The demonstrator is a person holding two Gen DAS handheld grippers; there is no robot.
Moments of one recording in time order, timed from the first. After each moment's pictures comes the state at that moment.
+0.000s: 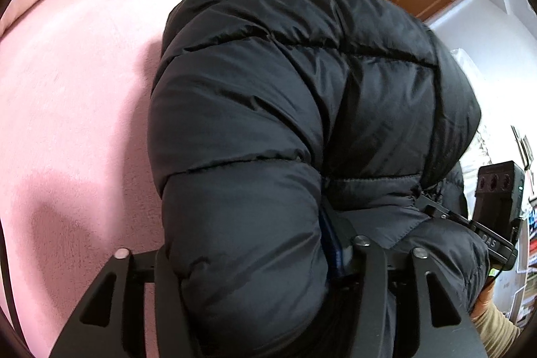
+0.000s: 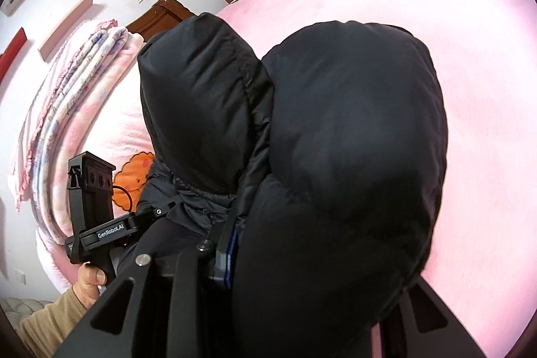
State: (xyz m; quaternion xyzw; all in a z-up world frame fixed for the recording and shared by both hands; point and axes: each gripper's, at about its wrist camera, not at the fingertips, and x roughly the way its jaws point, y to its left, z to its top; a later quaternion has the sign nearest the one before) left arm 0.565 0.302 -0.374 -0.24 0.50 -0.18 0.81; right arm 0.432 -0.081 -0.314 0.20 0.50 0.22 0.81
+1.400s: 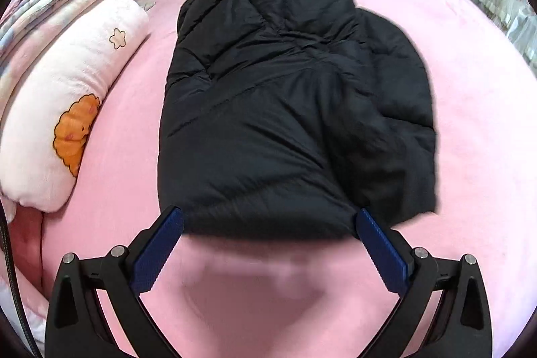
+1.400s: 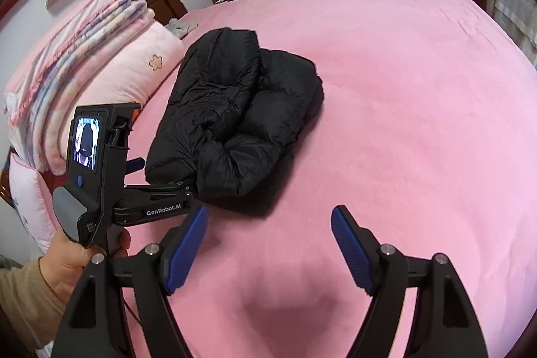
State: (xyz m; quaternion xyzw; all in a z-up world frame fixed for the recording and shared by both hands) left arm 0.403 0.197 -0.270 0.04 0.52 0.02 0.85; right arm 0.244 -0.102 -0.199 0.09 0.49 0.13 0.86
